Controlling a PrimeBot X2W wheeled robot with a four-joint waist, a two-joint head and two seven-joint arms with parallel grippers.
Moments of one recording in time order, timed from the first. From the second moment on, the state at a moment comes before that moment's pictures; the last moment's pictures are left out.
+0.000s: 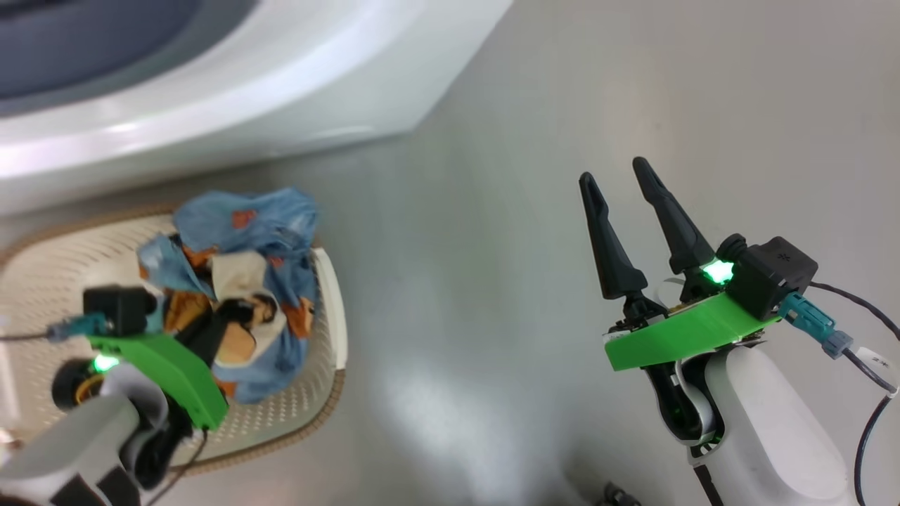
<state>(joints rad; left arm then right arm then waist) -0.85 0.58 -1.27 0.77 -1.39 -0.13 -0.24 -0.41 -0.04 0.25 0.19 0.38 0.13 -0.25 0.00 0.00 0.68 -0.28</state>
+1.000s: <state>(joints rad) -0.40 0.46 -0.63 0.48 -1.03 -0.13 -0.25 -0.28 -0.05 0.17 0.36 0.33 0.13 -0.25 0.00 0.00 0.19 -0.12</state>
